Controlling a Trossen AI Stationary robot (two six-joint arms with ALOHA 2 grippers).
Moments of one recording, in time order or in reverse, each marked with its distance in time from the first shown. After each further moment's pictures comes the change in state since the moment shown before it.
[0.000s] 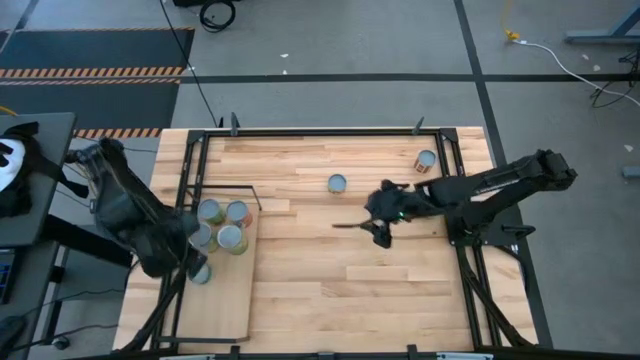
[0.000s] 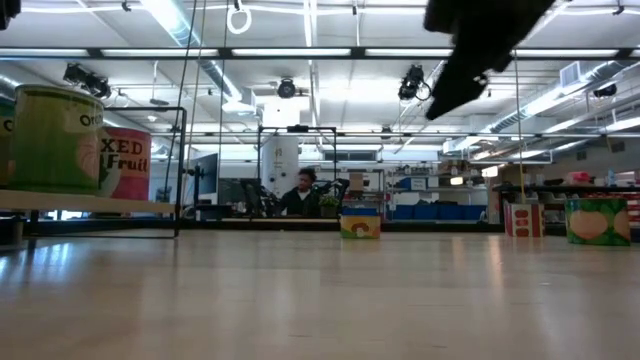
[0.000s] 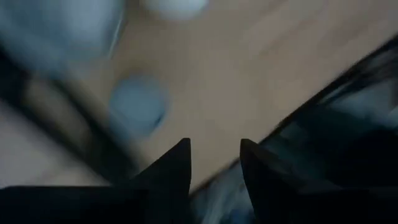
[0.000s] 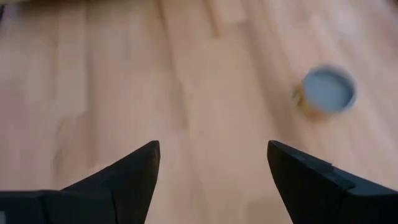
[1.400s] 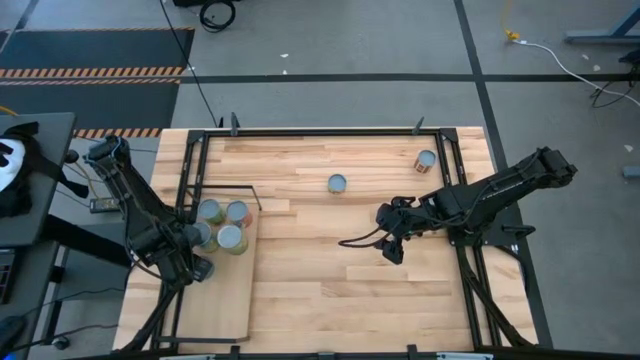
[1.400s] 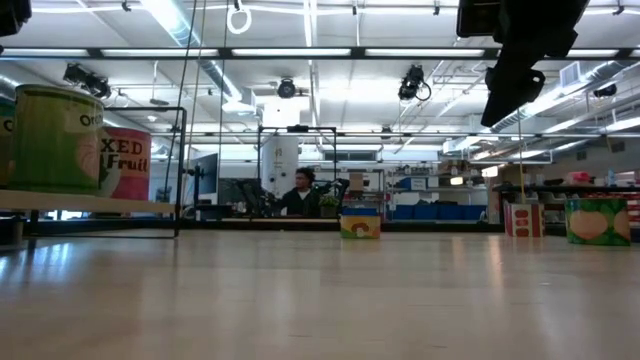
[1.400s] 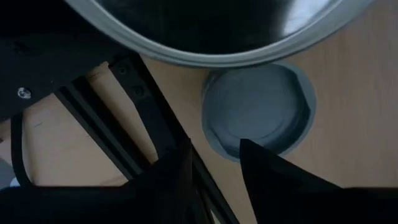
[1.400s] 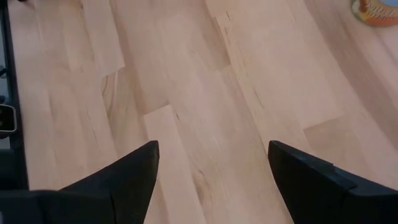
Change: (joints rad) left arm -0.102 -0.019 -0.446 0.162 0.153 -0.189; right arm 0.143 -0.017 0.000 -0.152 -0.075 0.331
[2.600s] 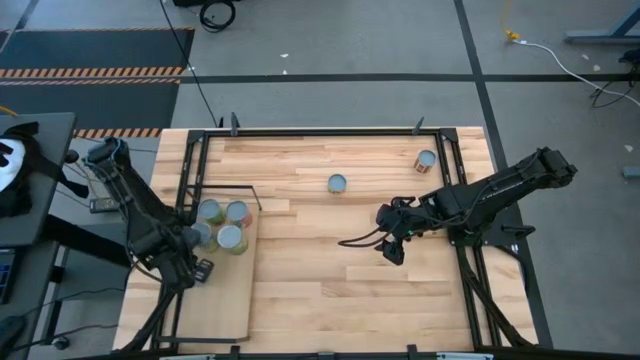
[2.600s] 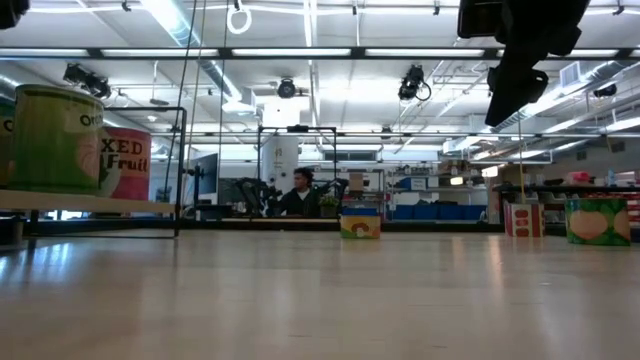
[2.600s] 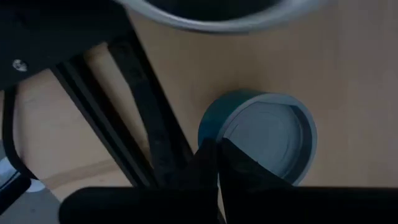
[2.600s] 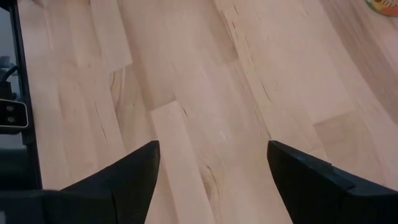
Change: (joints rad) left arm 0.008 0.050 0.043 -0.010 0.015 -0.090; right arm -0.003 -0.001 0.000 0.001 -0.037 0.014
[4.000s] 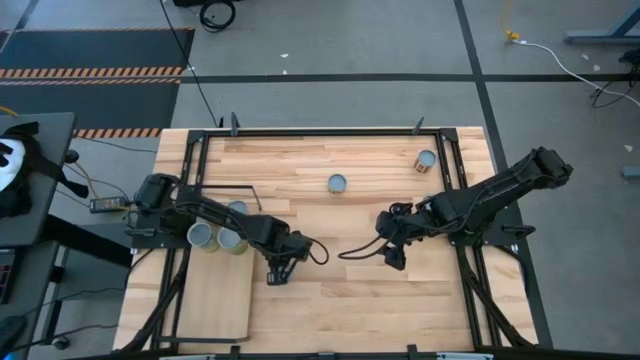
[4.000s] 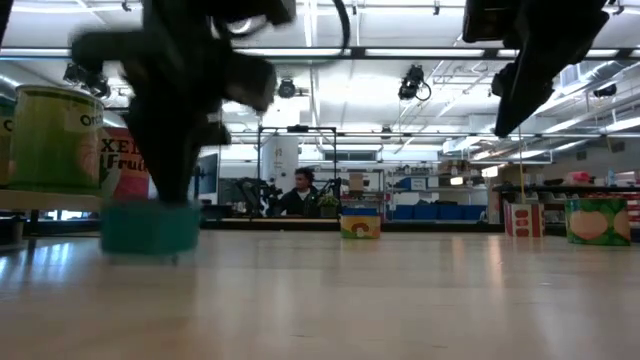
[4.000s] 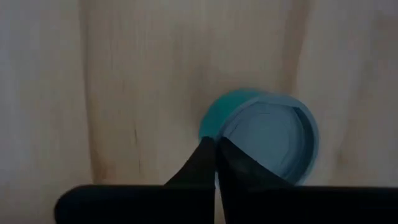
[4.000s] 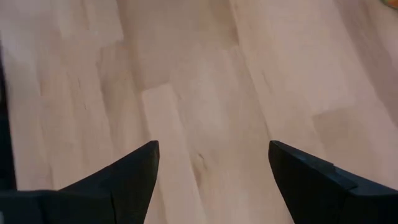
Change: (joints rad) left arm 0.720 0.779 0.436 0.397 0.008 1.844; right arm 0.037 0.042 0.000 -0.028 0.026 -0.037
